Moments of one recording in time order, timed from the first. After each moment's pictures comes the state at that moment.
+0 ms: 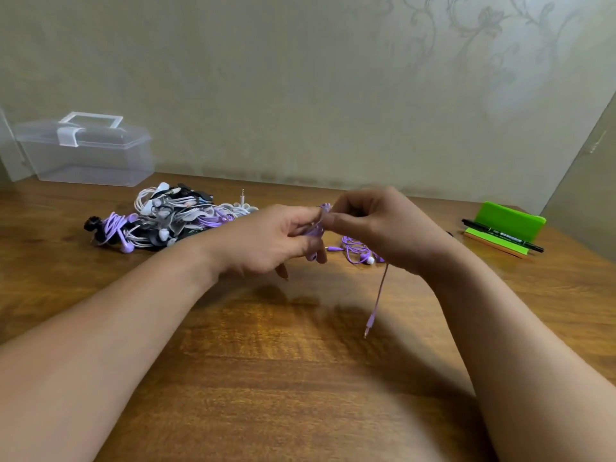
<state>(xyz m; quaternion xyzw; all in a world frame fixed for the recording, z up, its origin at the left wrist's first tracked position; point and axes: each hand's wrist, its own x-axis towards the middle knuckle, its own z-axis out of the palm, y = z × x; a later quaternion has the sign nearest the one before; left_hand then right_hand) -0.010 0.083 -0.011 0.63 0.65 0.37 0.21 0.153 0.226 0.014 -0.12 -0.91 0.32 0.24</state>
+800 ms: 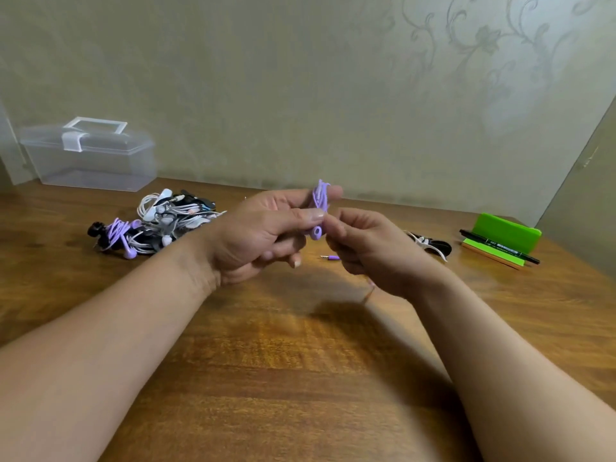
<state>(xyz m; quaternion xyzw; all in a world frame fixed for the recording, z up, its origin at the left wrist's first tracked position) -0.005 0.077 0.000 0.54 0.46 0.58 0.41 0.138 0.228 -0.014 -0.09 -0.77 0.60 0.18</state>
